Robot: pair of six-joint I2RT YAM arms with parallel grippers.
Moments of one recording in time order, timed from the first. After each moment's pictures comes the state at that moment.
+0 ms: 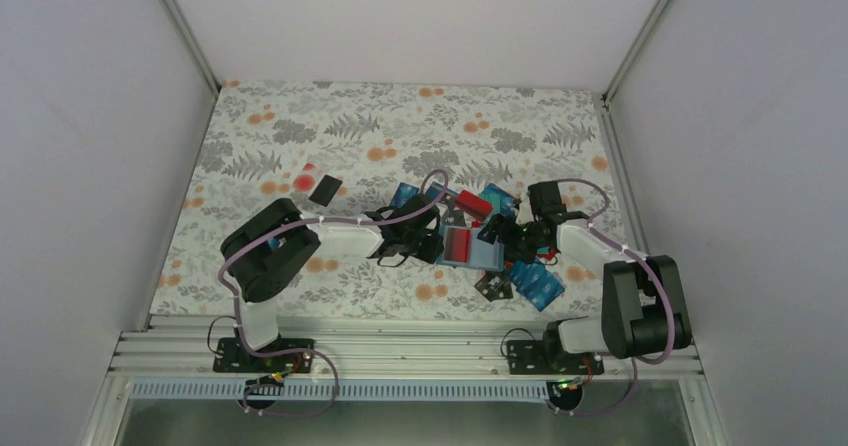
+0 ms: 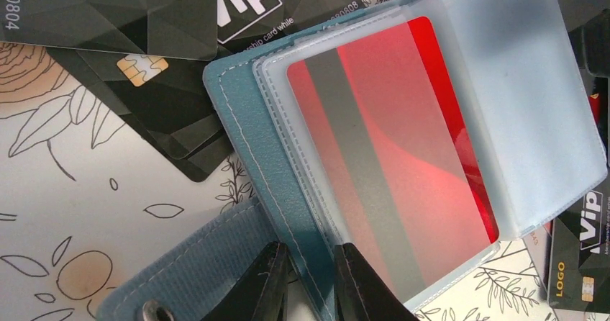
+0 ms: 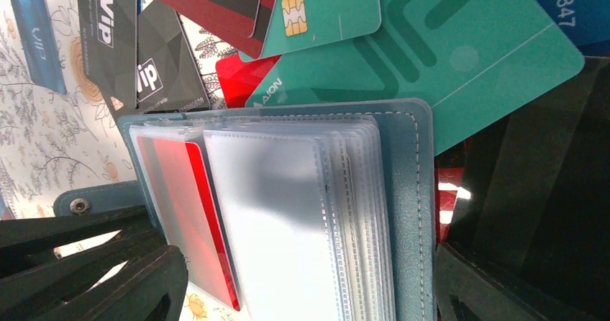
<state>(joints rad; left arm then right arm) -0.92 1.86 0.99 -0.07 0.15 -0.49 0.17 1.37 0.62 -0.45 -0.45 0.54</state>
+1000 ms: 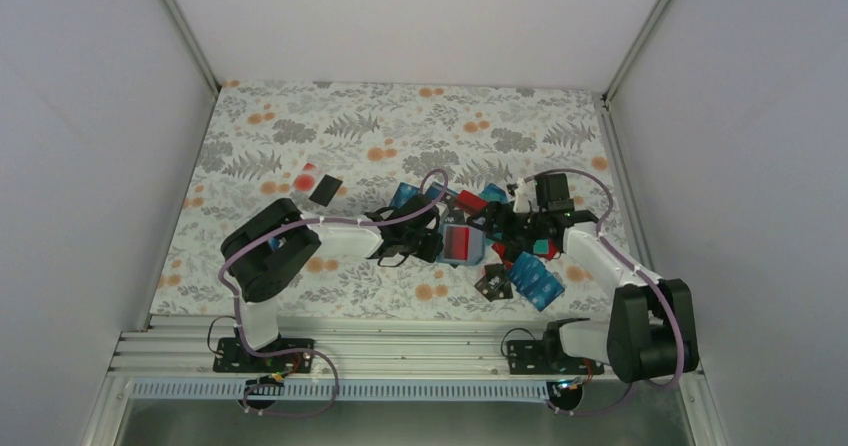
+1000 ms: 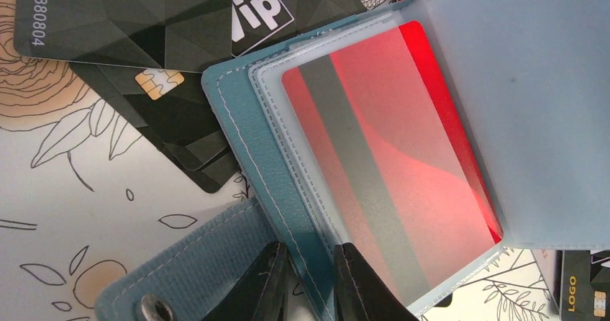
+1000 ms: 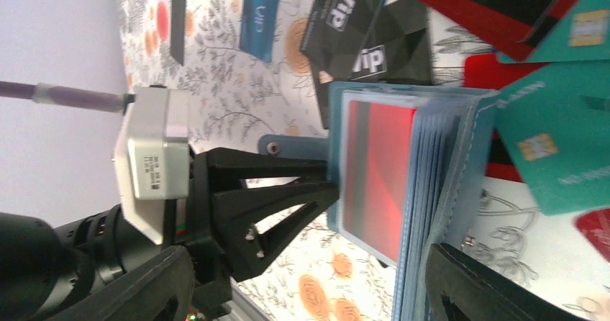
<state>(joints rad) -0.92 1.86 0.98 -0.04 0.12 -0.50 0.16 1.25 0.65 -0.43 -0.73 0.53</state>
